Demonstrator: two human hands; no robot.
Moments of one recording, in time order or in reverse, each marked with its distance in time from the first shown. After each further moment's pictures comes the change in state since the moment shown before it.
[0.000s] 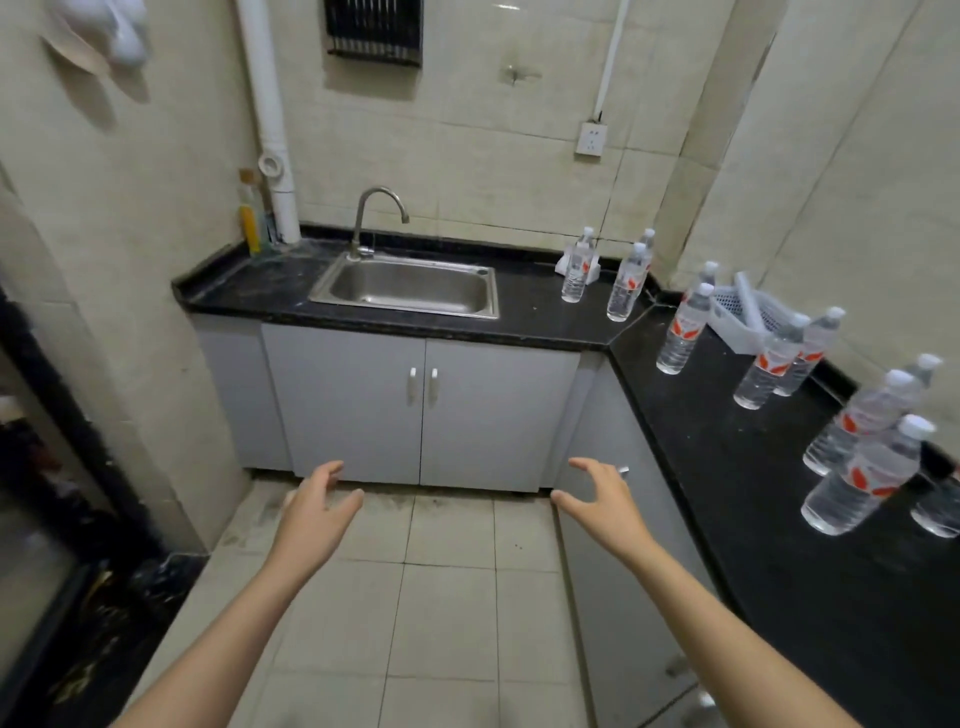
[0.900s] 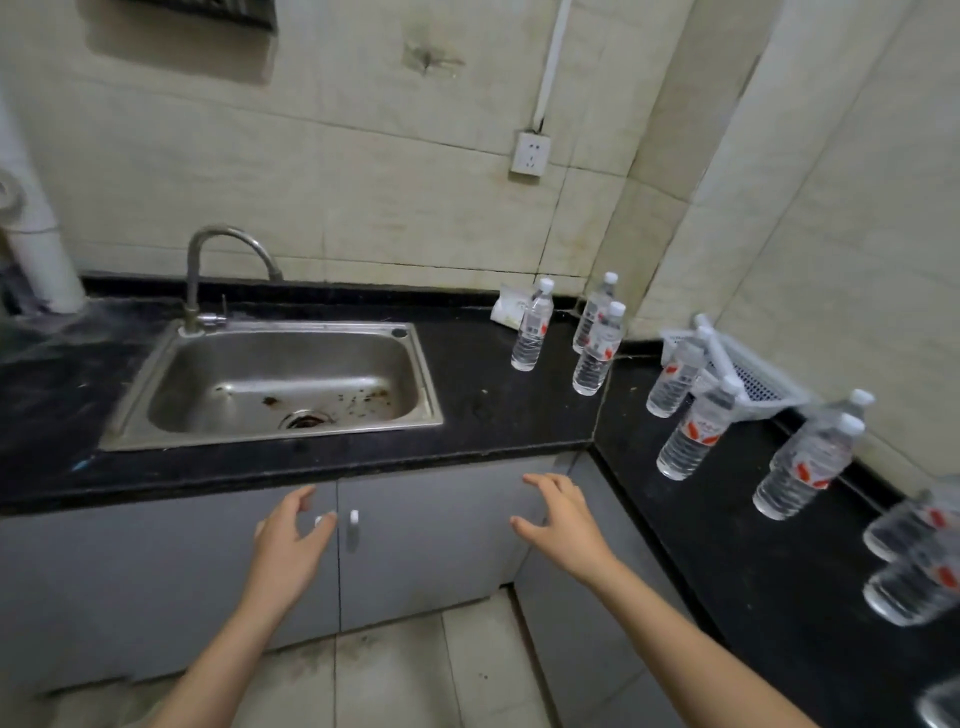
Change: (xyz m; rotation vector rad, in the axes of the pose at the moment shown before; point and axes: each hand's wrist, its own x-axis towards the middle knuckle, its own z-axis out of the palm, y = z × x) left_hand 0.439 0.054 0.117 -0.162 -0.213 0.050; right_hand 0.389 -0.065 0.017 -0.194 0.047 0.109
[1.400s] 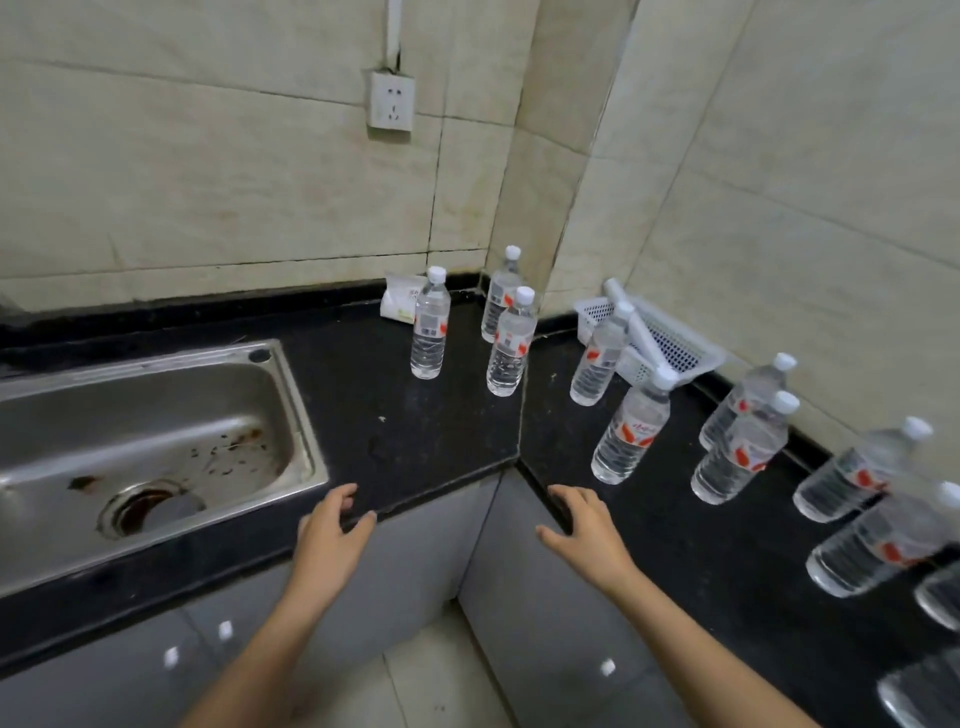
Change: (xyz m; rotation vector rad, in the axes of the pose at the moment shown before) left_hand 0.122 0.067 0.181 0.060 -0.297 0.063; right_hand 0.089 0.122 -0.046 0.077 0.114 0.336
